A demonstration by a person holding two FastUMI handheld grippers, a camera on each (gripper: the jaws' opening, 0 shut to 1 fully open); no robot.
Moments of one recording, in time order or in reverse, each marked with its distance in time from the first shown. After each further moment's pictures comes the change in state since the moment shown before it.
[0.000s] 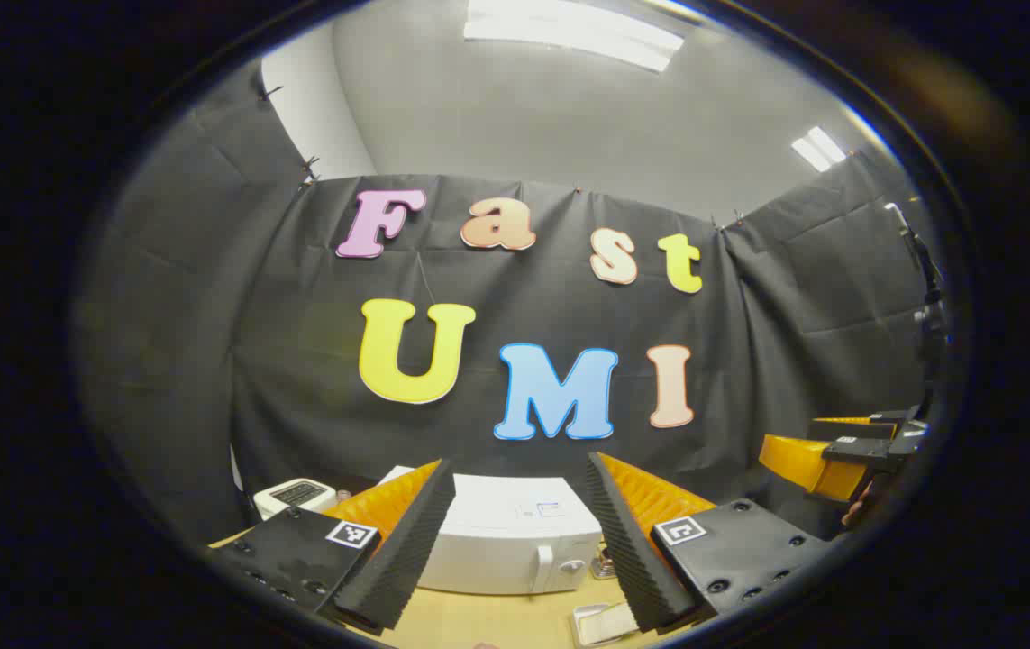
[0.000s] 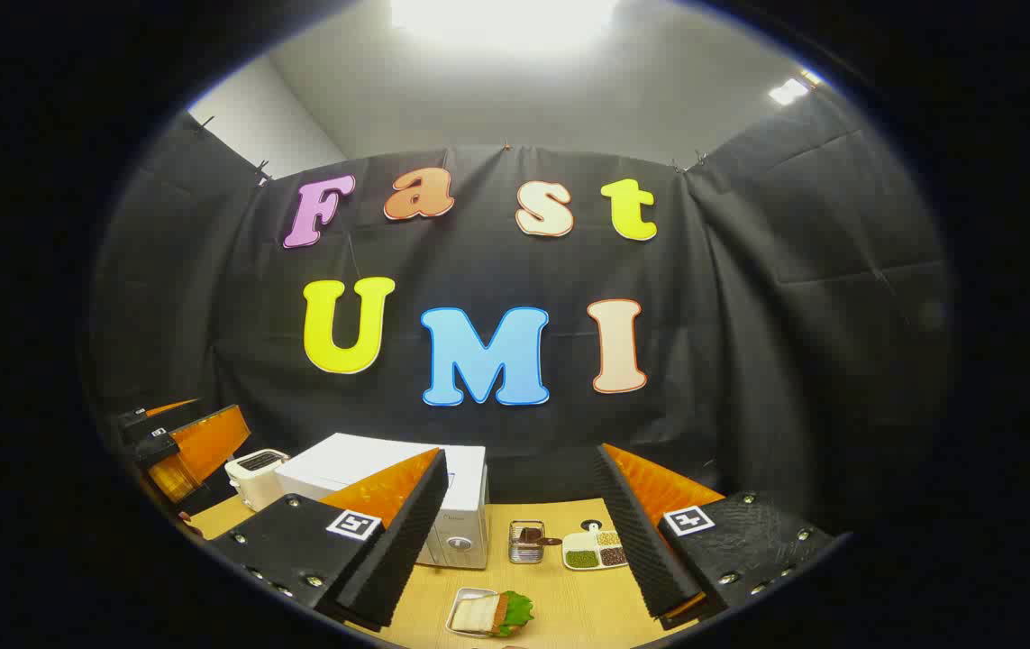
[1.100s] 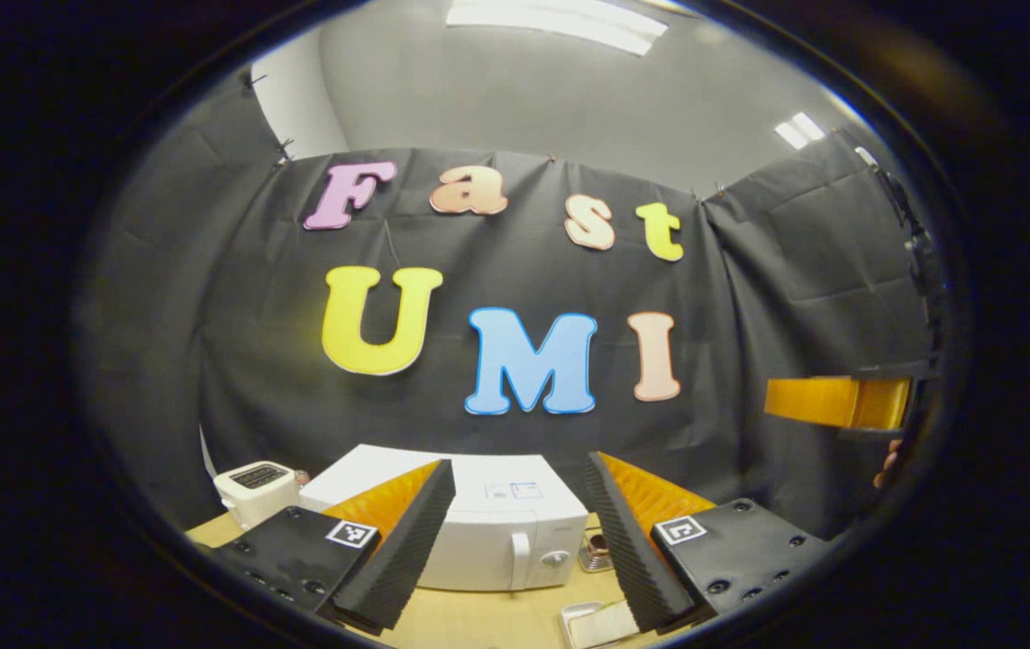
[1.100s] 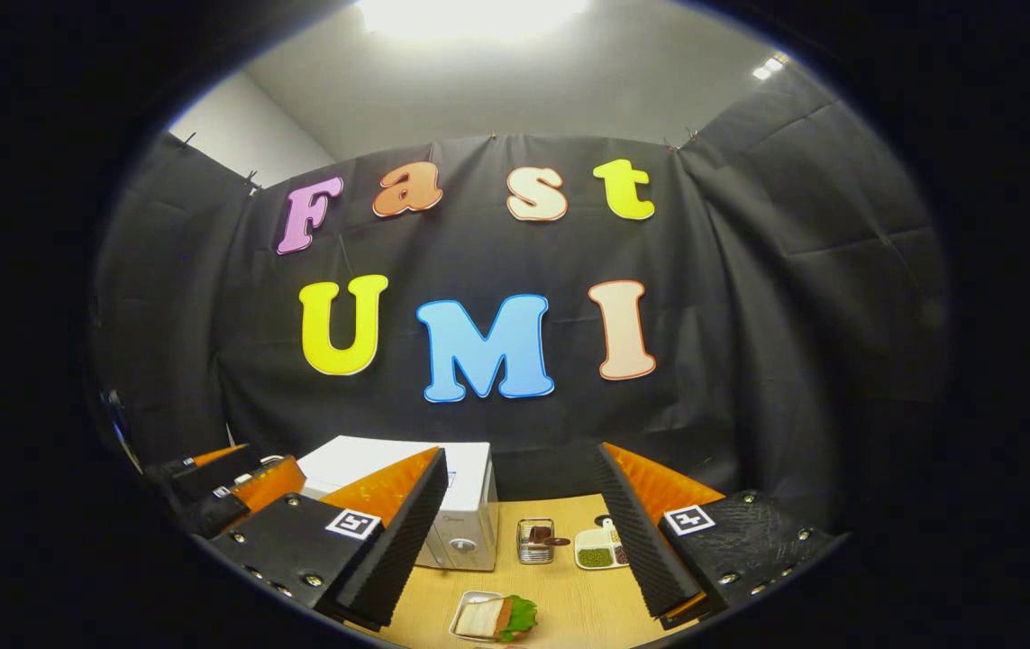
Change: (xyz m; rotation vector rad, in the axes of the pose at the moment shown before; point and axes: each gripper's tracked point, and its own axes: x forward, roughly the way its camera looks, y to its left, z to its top) left arm 0.059 -0.039 -0.101 0.035 0.080 -0.059; right arm 0.037 -0.024 -0.025 0.061 0.045 0.036
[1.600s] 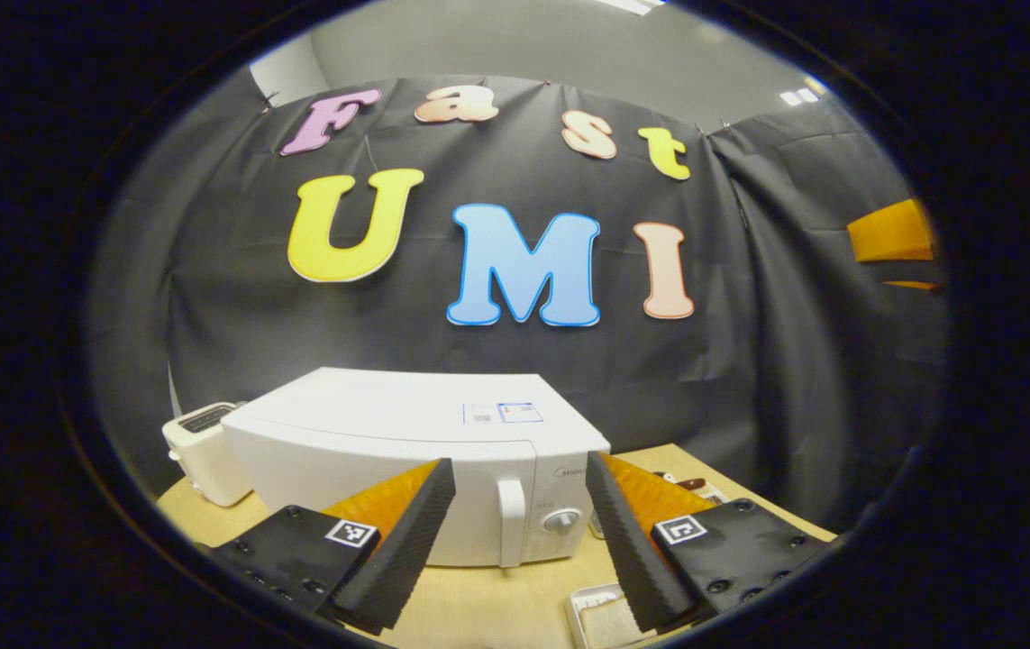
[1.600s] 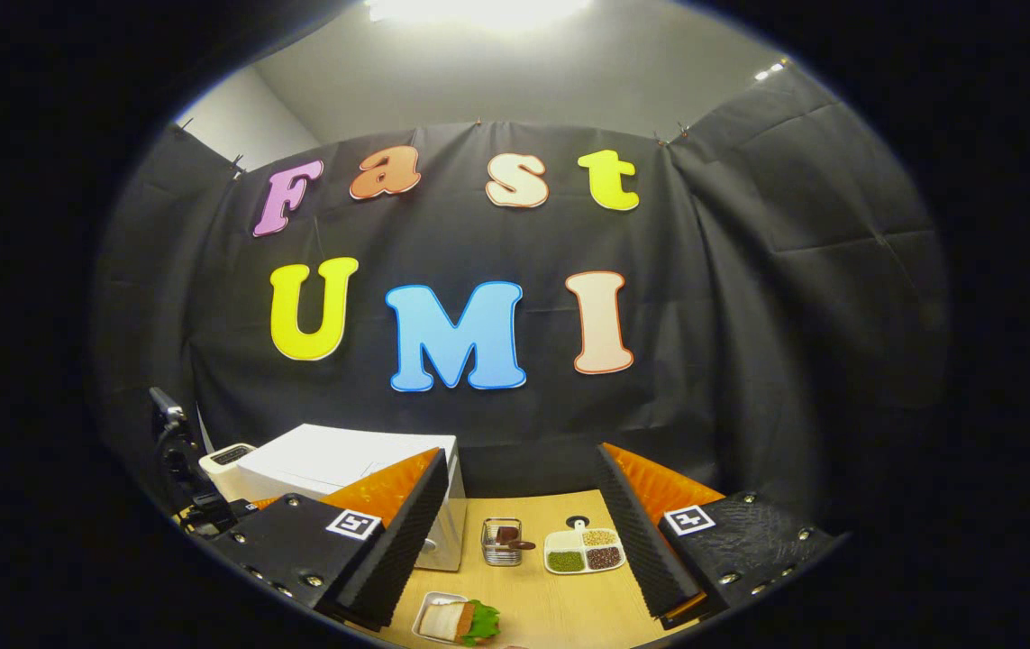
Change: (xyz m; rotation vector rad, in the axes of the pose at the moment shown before) left arm 0.097 -0.006 -0.150 -0.004 0.197 -0.009; right arm 0.032 -0.031 -0.017 -0.049 0.019 -0.058
